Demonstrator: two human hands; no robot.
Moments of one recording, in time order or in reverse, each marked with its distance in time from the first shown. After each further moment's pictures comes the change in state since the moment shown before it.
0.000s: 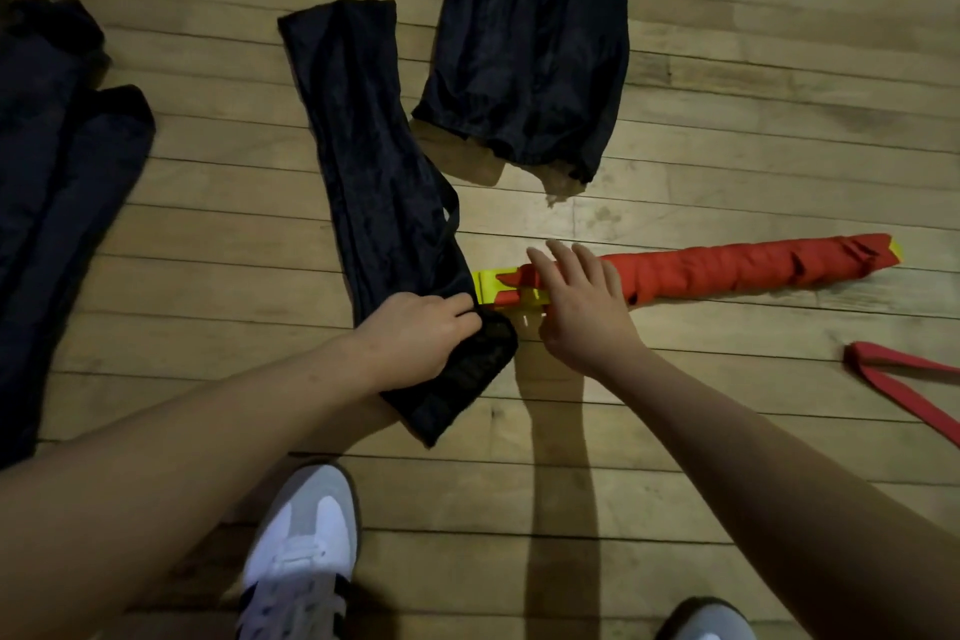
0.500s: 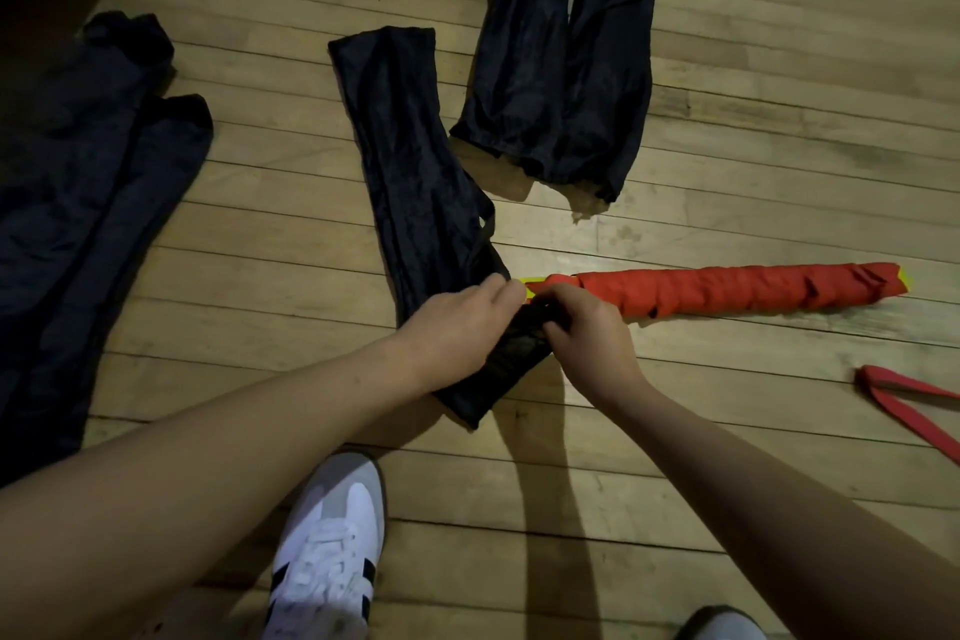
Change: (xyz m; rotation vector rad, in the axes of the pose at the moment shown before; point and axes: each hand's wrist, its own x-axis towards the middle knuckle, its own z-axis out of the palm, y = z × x) left_hand -0.012 0.020 -0.035 -0.117 0.107 -0.131; right_hand -0.023 -0.047 -0.014 0.563 0.234 0.079
